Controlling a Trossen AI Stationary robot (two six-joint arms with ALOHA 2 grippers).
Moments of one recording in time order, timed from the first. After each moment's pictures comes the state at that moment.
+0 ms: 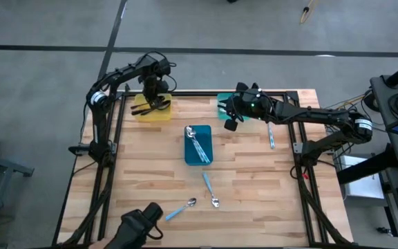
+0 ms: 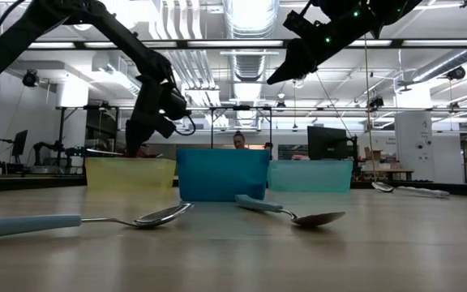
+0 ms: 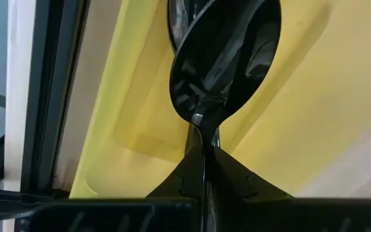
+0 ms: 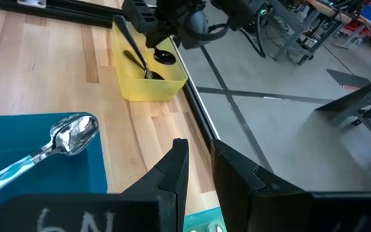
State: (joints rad) left arm 0.93 2.05 1.66 -1.37 -0.08 0.47; right arm -0.34 1.34 0.97 -0.03 0.14 -0.35
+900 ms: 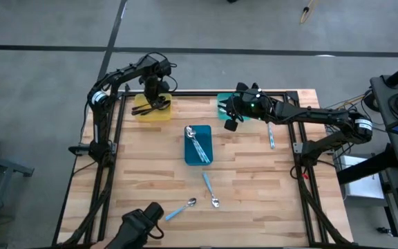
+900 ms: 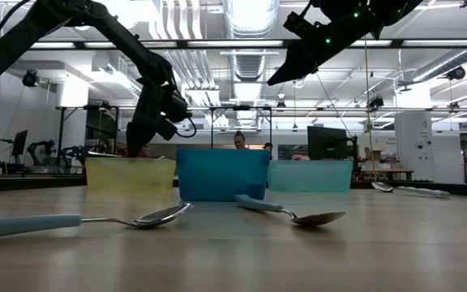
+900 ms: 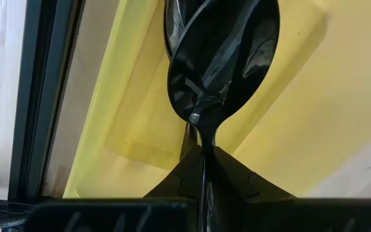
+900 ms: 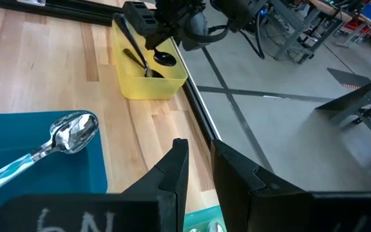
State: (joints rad) left arm 0.93 2.06 1.66 -1.36 -0.06 0.45; right arm -0.35 1.34 0.97 -0.02 0.14 -0.35
